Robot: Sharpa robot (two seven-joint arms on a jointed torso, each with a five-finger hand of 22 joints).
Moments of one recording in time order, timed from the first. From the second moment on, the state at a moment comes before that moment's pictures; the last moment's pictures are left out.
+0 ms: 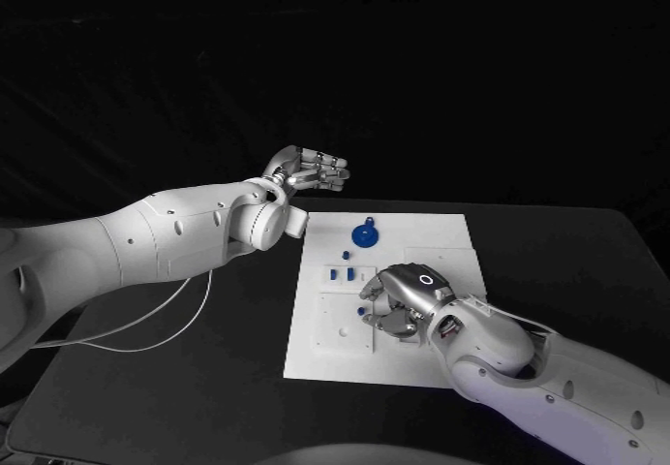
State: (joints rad) left arm 1.30 -0.67 -0.12 1.17 -0.15 -0.35 0.35; left_hand 1.40 -0.10 0.30 -0.08 0.18 1.08 0.14 0.06 0.06 1.15 0.12 0.06 0.06 1.14 0.12 0.07 0.07 0.07 1.01 0.10 0.07 0.27; right arm 0.88 -0.64 0.10 1.63 -1.90 -0.32 -0.29; right_hand 1.19 -0.19 0.40 -0.19 0.15 1.13 0.10 0.07 0.07 1.22 0.06 0.06 0.06 1.46 -0.04 0.69 0.80 0.16 1.47 -0.07 0.47 1.02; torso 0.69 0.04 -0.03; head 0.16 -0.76
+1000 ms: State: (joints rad) left arm 1.29 -0.67 -0.12 1.16 -0.15 -0.35 0.35; left_hand 1.40 -0.10 0.30 -0.08 0.18 1.08 0.14 0.06 0.06 1.15 0.12 0.06 0.06 1.14 0.12 0.07 0.07 0.07 1.01 0.10 0.07 0.26; right arm 0.96 -0.79 0.26 1.57 -1.75 -0.19 -0.27; right_hand 1.26 -0.17 0.17 -0.12 0.17 1.05 0.07 0.07 0.07 1.16 0.08 0.06 0.07 1.45 -0.03 0.71 0.78 0.16 1.47 -0.06 0.45 1.01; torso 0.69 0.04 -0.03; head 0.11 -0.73
